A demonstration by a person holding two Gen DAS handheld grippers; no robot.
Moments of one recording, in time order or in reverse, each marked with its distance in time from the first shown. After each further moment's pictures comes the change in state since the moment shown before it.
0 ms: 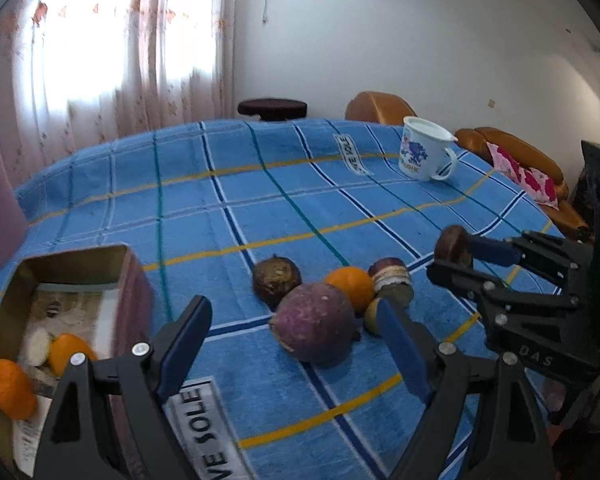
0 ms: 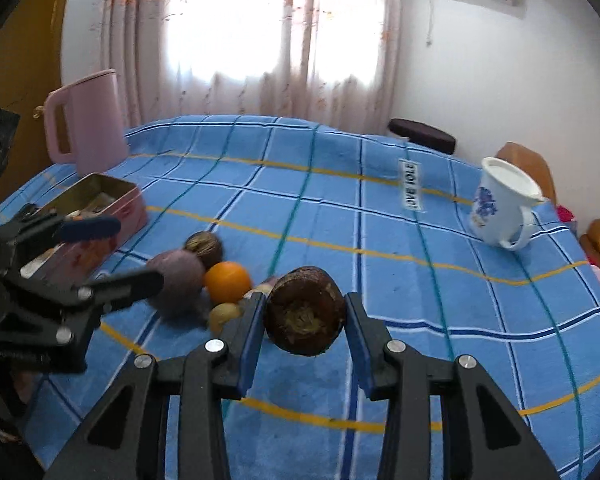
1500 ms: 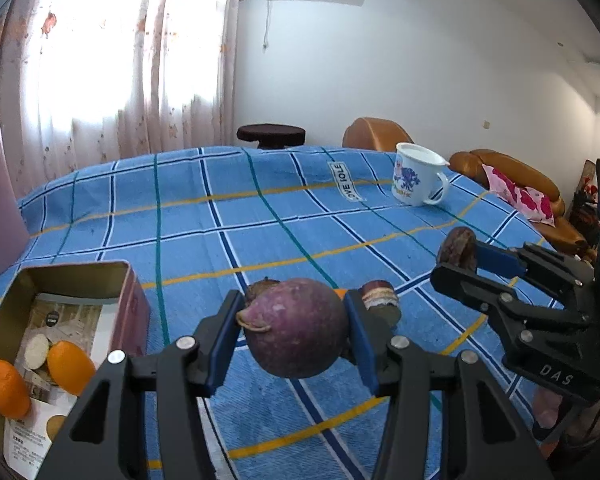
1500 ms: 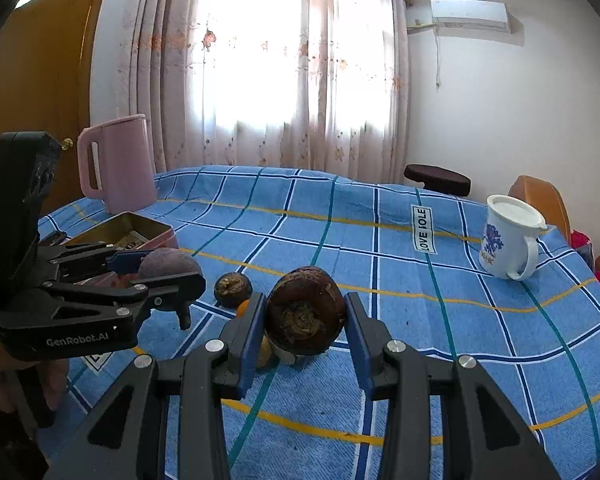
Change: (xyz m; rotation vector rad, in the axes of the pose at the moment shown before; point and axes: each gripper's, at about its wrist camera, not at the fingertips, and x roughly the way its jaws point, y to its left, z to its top) left arm -0.016 -0.005 -0.002 -0.001 -0.124 0.007; right arm -0.029 0.005 -0.009 -0.013 -0.208 0.096
